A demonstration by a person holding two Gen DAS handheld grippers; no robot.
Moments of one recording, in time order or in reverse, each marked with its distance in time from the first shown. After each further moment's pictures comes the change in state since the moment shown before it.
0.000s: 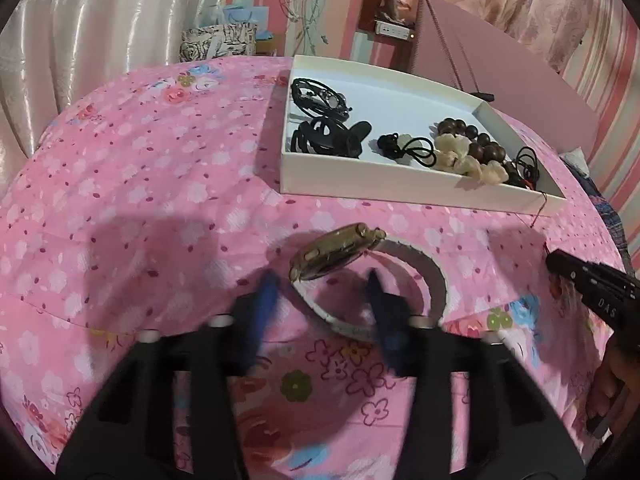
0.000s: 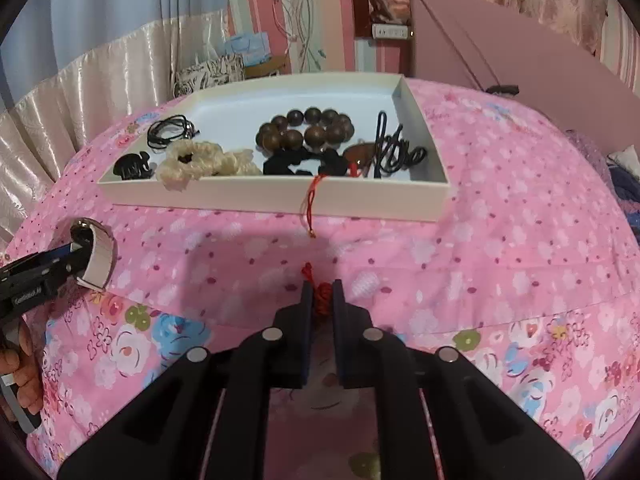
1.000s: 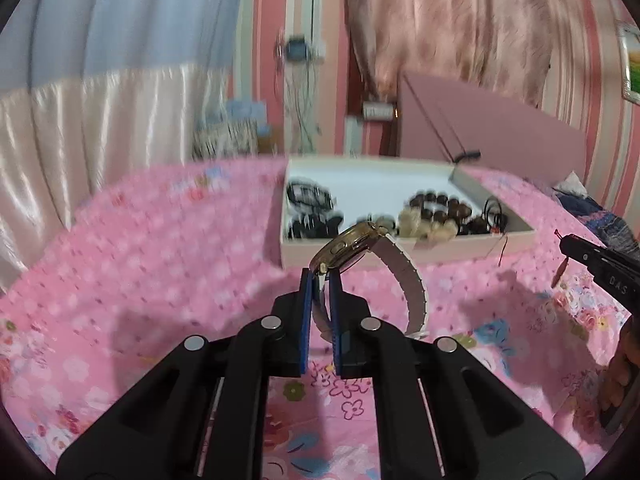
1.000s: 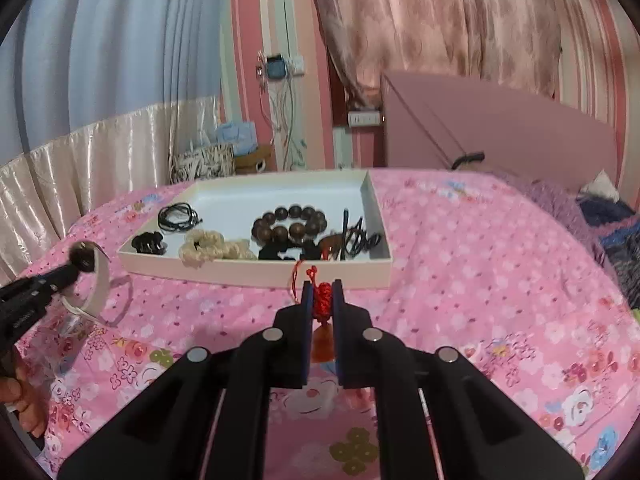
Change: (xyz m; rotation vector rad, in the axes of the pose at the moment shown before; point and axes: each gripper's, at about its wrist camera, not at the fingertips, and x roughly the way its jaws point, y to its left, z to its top) left arm -0.076 -0.021 -0.023 0.112 -0.379 0.062; right arm -0.070 -0.007 -0.014 0.032 -0.369 -0.069
